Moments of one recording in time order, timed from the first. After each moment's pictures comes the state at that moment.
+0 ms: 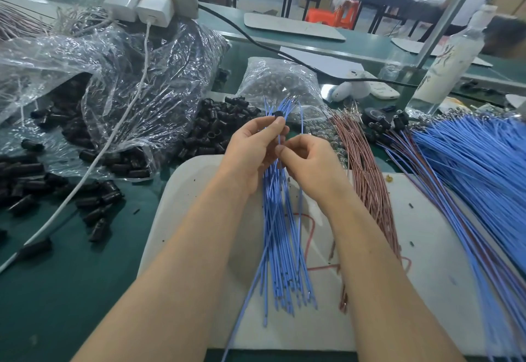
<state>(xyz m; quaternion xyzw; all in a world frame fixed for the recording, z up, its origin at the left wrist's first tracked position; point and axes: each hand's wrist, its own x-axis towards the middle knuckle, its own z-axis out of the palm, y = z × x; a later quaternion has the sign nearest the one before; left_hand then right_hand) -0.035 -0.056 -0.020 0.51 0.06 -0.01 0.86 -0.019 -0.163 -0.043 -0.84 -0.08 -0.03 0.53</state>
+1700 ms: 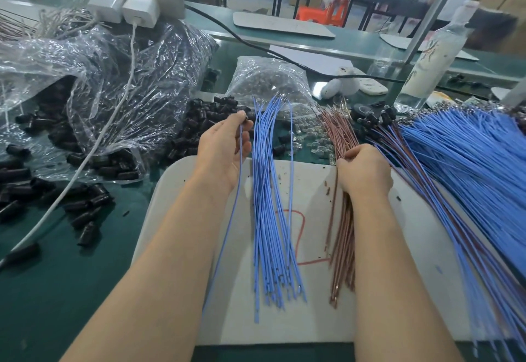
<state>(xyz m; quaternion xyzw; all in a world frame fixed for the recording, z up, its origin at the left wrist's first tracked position) -0.012 -0.039 -0.041 0.46 0.18 0.04 0.87 0.001 -0.235 -0.054 -0.94 0.22 -0.09 0.24</state>
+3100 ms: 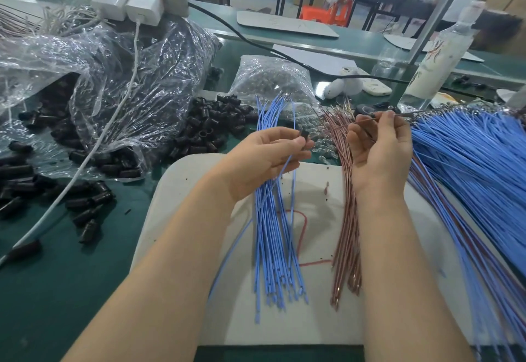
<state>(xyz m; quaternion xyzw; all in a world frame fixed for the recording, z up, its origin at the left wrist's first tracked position) -0.019 -0.056 -0.046 0.57 -0.07 -0.16 0.80 -0.014 -0.218 -0.021 -0.46 0.09 -0.21 0.86</state>
